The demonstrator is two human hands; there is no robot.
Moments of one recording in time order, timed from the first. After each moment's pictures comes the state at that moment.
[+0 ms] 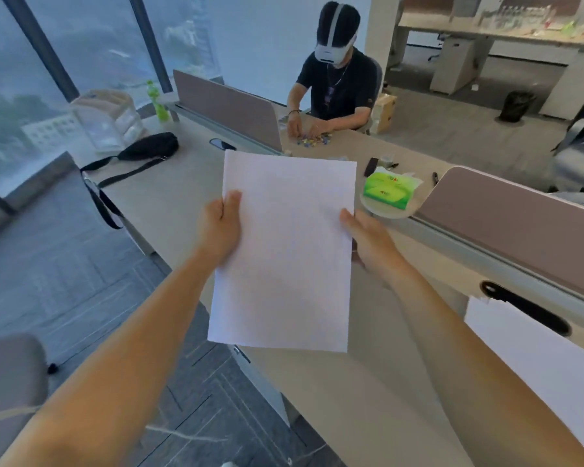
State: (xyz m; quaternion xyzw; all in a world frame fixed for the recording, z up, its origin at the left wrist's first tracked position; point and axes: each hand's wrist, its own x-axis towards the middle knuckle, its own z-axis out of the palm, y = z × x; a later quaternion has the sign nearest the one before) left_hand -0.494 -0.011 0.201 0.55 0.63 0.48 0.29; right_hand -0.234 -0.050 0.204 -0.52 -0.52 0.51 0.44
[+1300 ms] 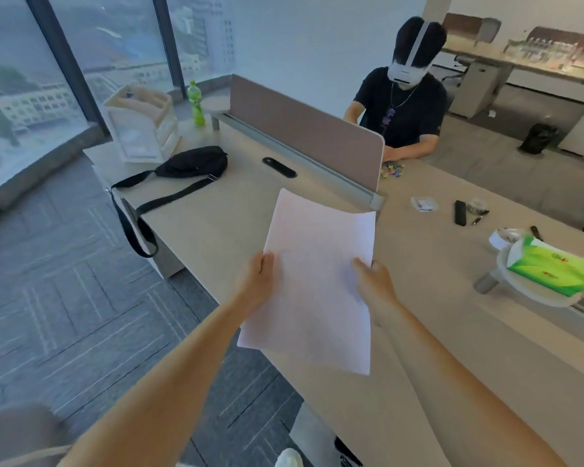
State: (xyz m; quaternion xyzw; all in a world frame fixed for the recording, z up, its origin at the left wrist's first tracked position) left_hand -0.791 0.201 0.110 0.56 0.65 0.35 0.36; right_hand -0.573 0.196 0.124 -0.70 -0.38 0.43 0.43
